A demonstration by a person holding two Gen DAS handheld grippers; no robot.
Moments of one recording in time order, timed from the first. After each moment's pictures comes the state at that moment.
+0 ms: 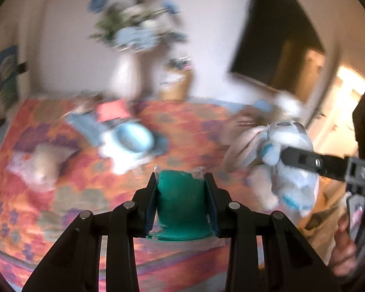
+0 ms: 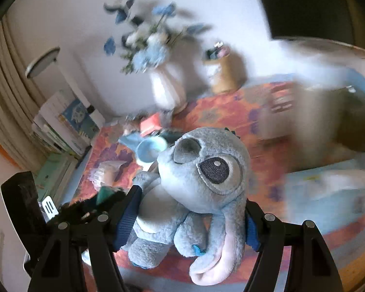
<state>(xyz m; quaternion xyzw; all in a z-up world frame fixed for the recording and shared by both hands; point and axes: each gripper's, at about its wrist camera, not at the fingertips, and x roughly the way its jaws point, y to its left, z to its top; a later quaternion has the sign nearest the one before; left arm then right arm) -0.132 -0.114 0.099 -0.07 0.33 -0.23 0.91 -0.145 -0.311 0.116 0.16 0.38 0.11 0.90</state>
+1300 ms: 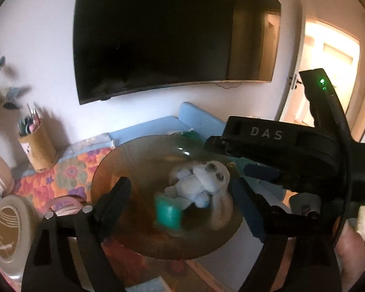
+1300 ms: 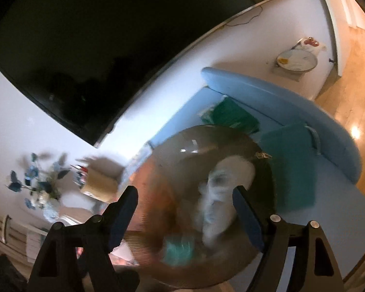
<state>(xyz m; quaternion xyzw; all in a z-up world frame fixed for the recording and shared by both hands) -0.048 -0.491 0.156 0.05 0.30 -0.30 0.91 -0.059 -0.677 0.105 0.38 0.35 -0.07 0.85</state>
